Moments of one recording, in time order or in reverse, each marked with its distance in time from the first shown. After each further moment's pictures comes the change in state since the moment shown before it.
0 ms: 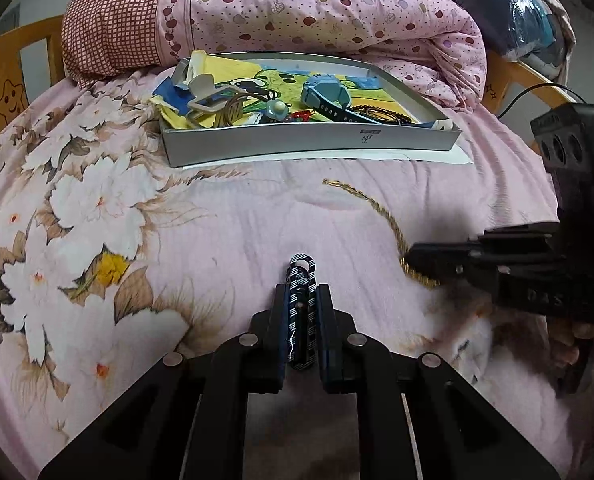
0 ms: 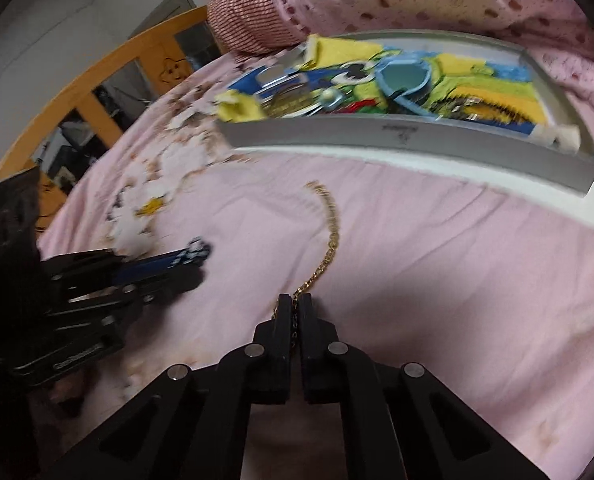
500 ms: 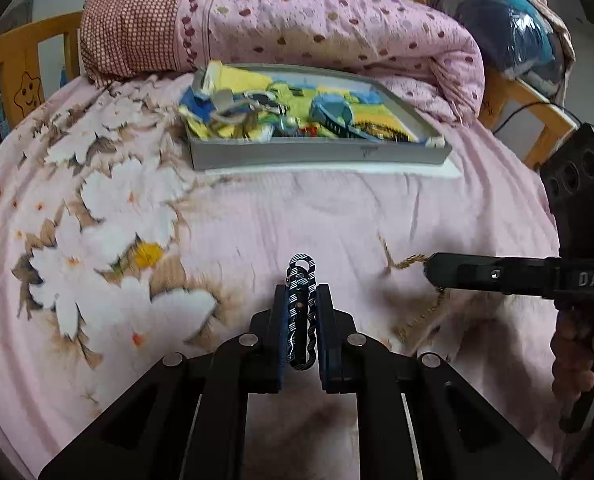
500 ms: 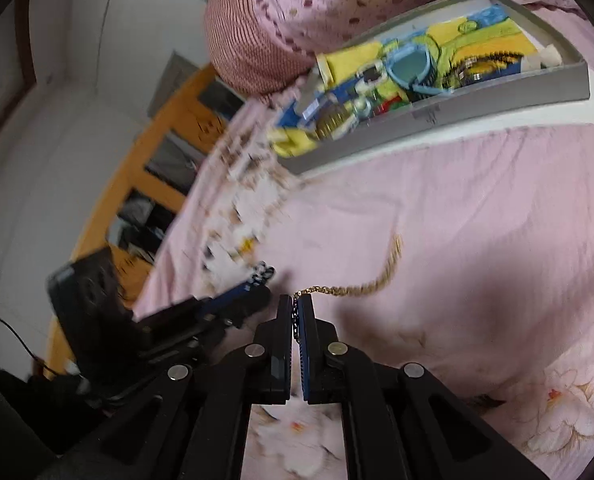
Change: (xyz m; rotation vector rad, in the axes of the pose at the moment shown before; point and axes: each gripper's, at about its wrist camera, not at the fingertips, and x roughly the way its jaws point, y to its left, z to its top) left arm -0.034 0.003 0.002 -0.044 -0.029 -0.005; right arm -0.037 0.009 -0.004 0.293 -0.126 0.292
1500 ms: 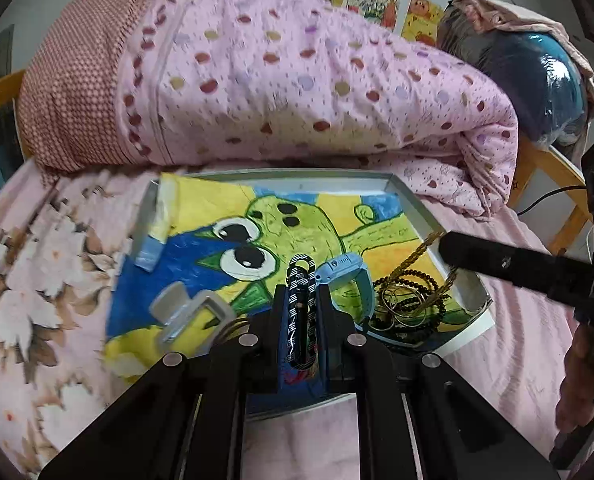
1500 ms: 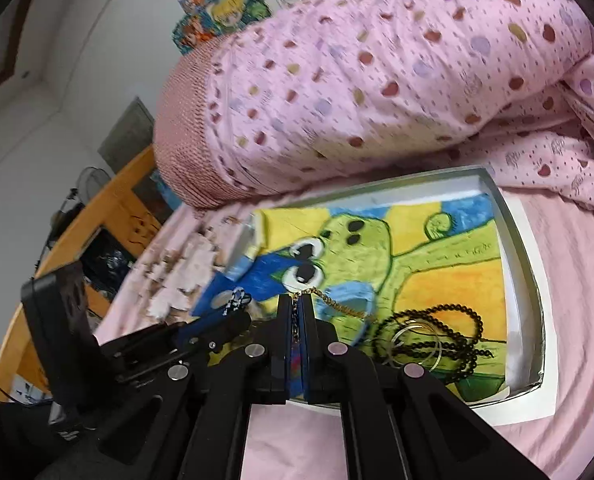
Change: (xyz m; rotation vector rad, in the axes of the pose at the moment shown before) left arm 0.093 0.011 0.166 0.016 -0.105 -0.015; right arm -0.010 -0.016 0.170 -0.147 -0.215 -0.303
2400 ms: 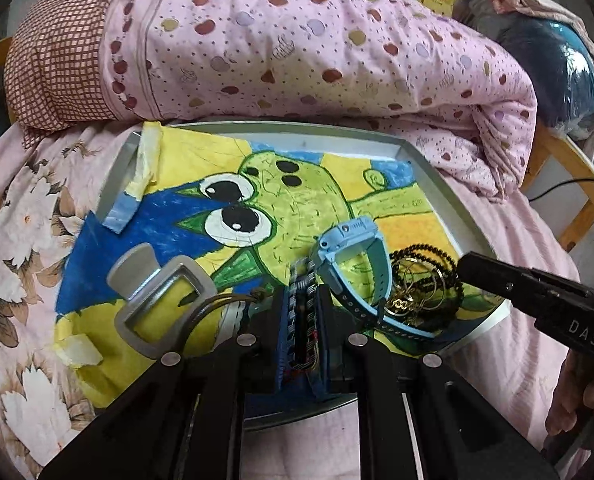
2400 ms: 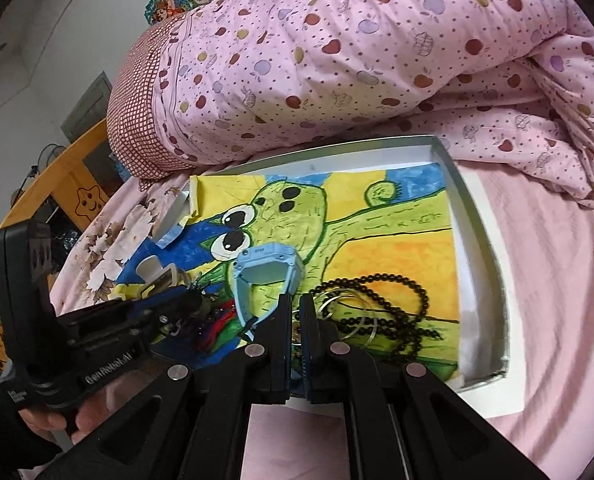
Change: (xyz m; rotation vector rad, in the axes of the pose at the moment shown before) left arm 0.032 0.006 -0.010 -0.049 0.082 -0.009; right arm 0.010 -0.032 -0.024 -0.035 0.039 -0.164
